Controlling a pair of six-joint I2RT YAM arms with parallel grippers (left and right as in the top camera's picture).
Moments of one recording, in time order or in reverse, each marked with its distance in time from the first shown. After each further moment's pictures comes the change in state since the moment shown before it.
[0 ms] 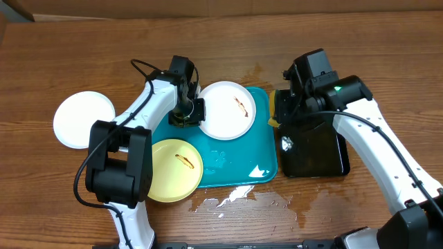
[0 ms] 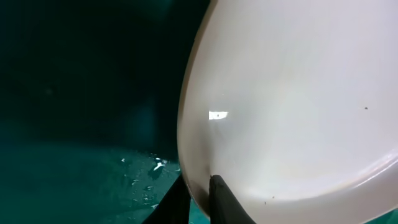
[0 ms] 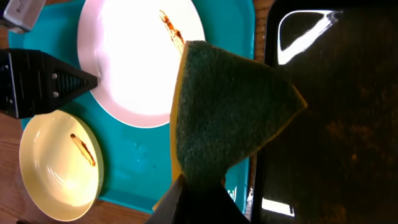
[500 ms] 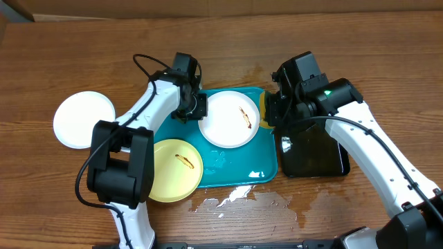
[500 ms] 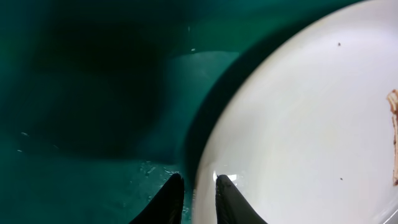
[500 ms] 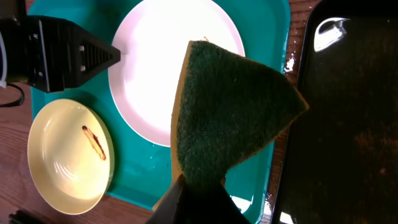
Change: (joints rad) left arm -0.023 0.000 0.000 0.111 -0.056 0.022; right arm 0.061 0.000 0.000 0.032 0.000 0.000
